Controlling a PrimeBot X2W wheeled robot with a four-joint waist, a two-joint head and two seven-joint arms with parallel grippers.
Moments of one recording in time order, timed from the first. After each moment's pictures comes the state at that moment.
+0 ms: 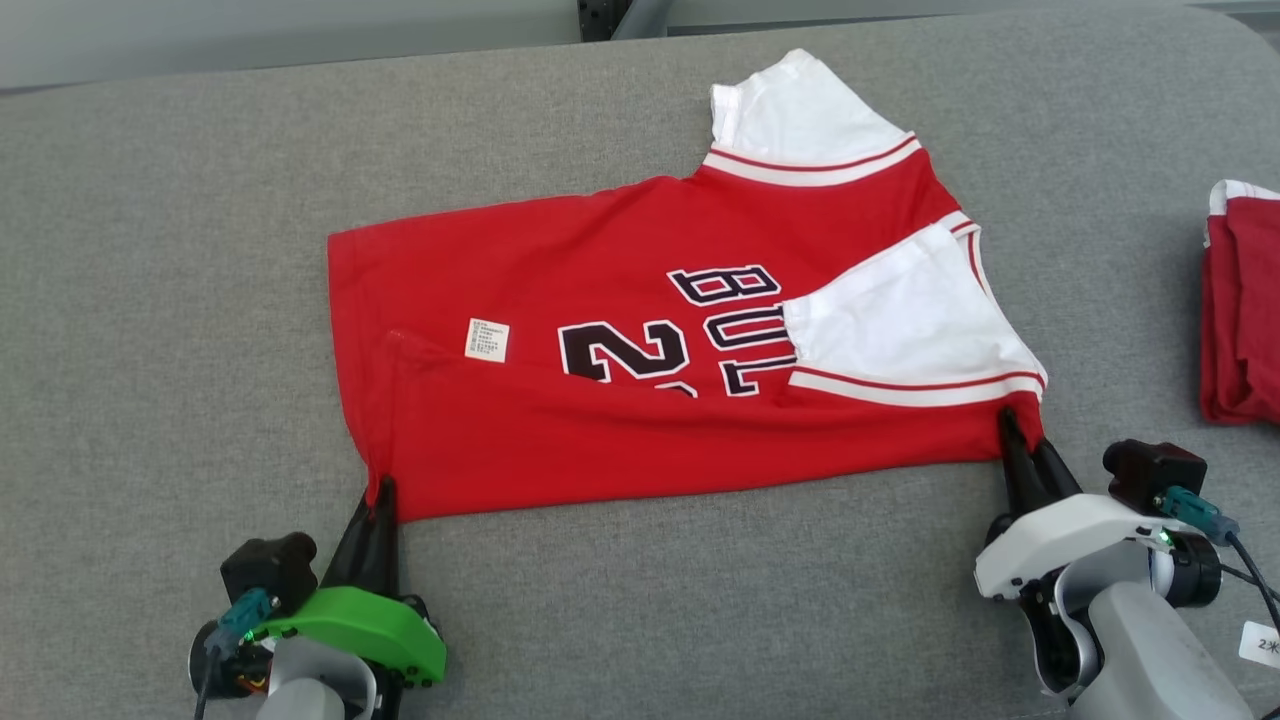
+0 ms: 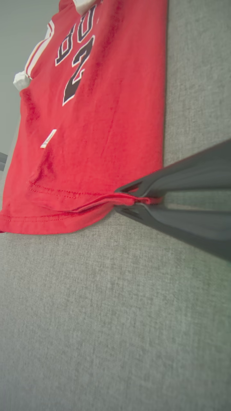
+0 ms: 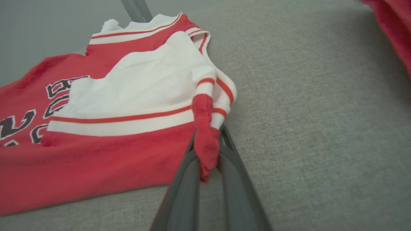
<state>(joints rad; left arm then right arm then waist) -0.21 0.05 -0.09 0.57 -0.34 -0.12 -0.27 -0.30 -0.13 0.06 0.61 0.40 0.13 -0.26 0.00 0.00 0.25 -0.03</state>
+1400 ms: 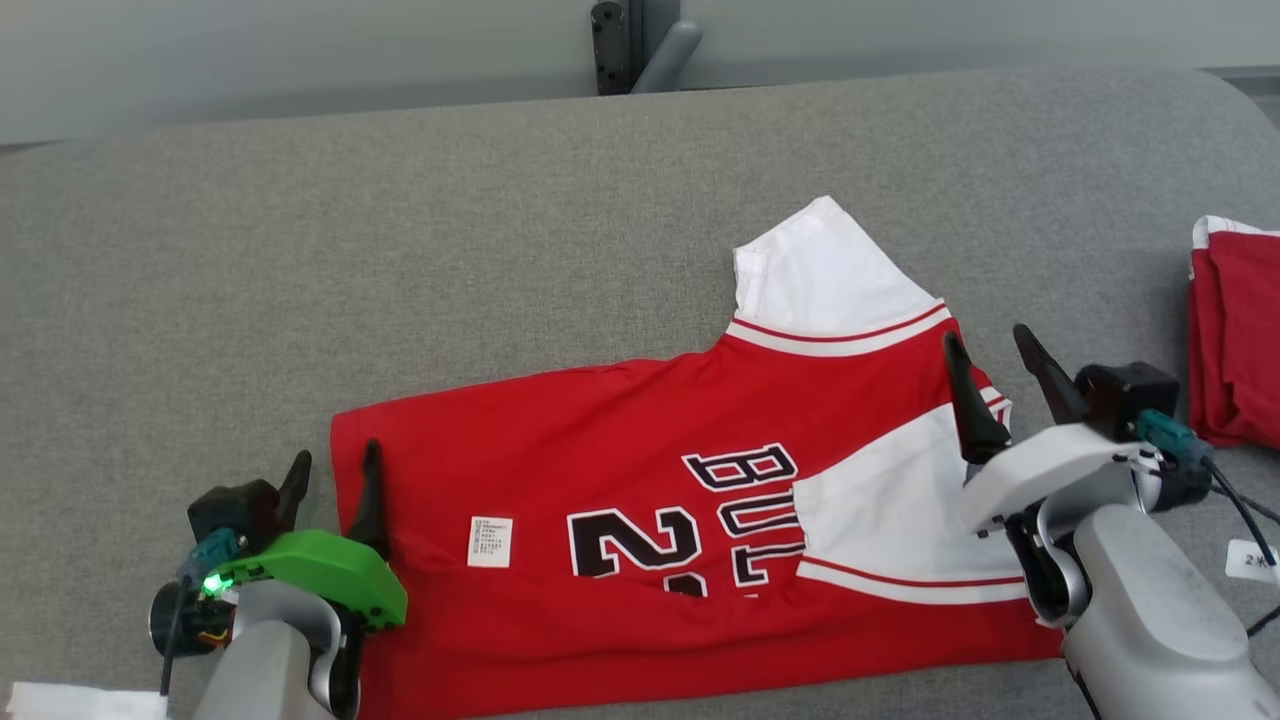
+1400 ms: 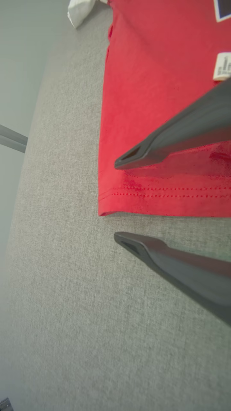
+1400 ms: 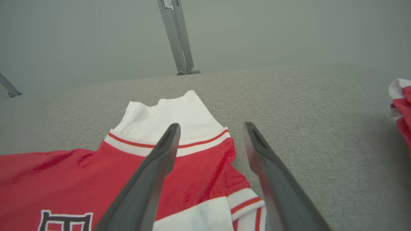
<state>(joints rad) -0.35 0.06 -0.02 0.75 -0.30 -0.12 -0.26 -0.38 -0.18 0.16 0.56 0.37 0.13 -0.26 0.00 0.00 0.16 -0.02</state>
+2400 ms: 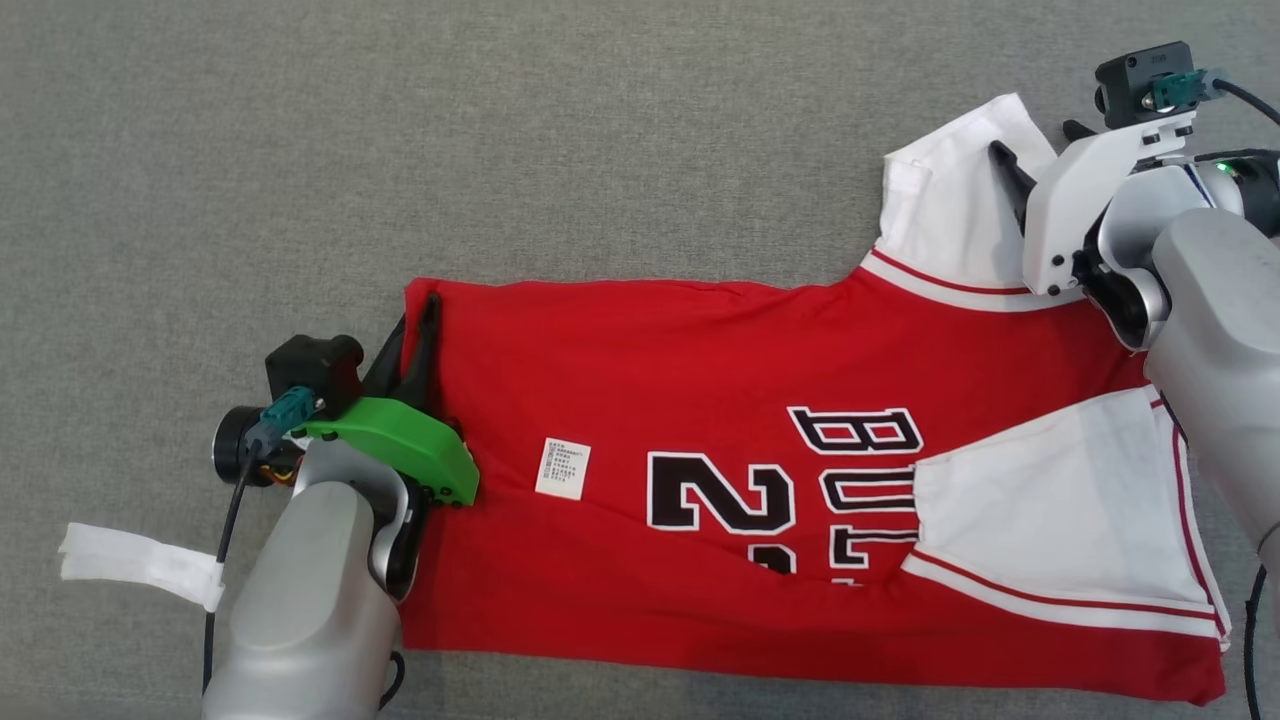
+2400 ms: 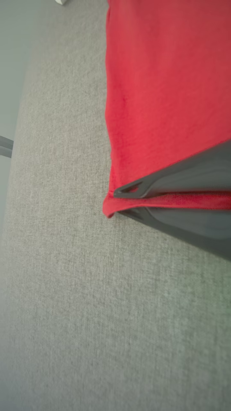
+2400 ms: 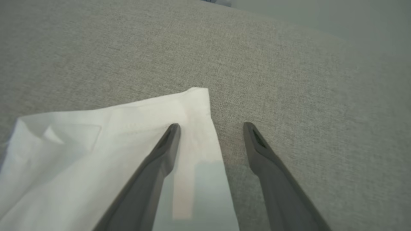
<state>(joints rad) -0.57 0.05 -0.21 0.75 -0.31 -0.13 -0.26 -1.02 -0.37 0.56 0.96 0.54 0.13 0.13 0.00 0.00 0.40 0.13</state>
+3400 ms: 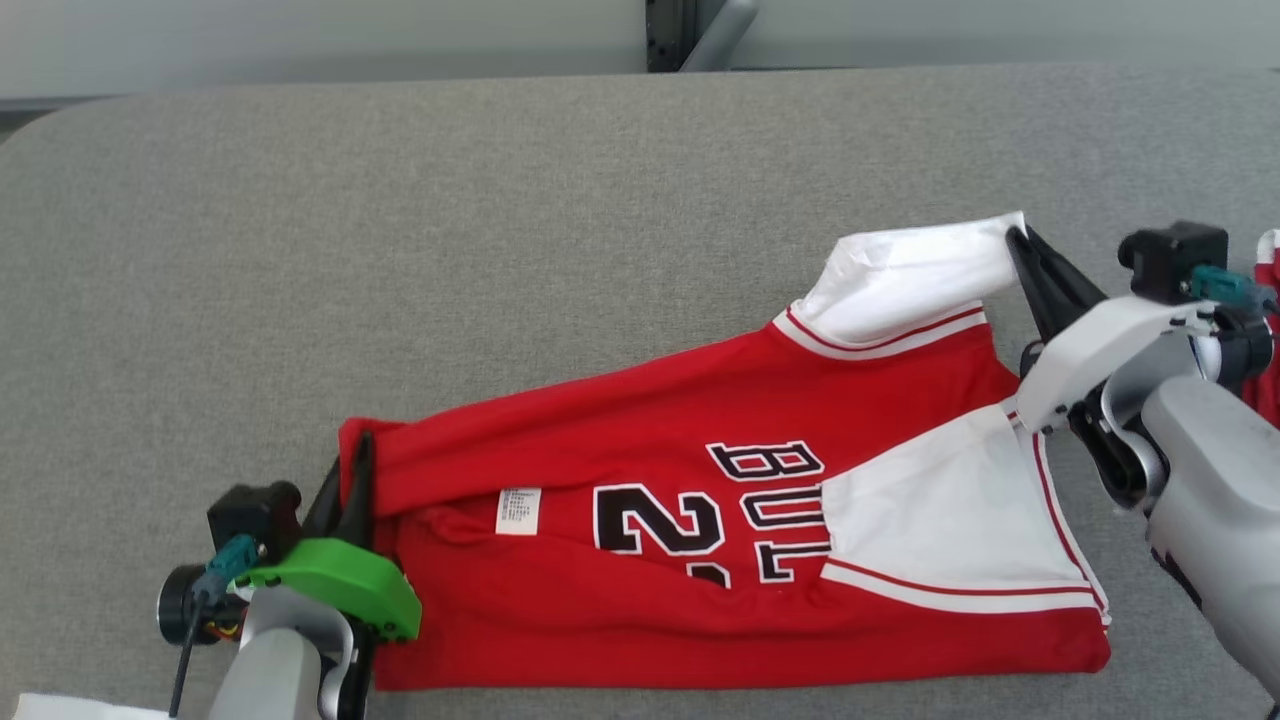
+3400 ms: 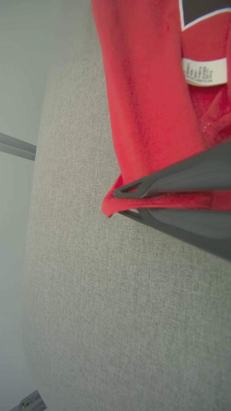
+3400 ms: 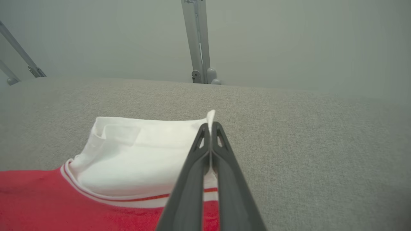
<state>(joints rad) -0.34 0.09 -0.09 0.64 -0.28 -0.13 -0.26 -0.76 -0.44 0.66 0.77 0.78 0.13 -0.26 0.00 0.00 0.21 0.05</state>
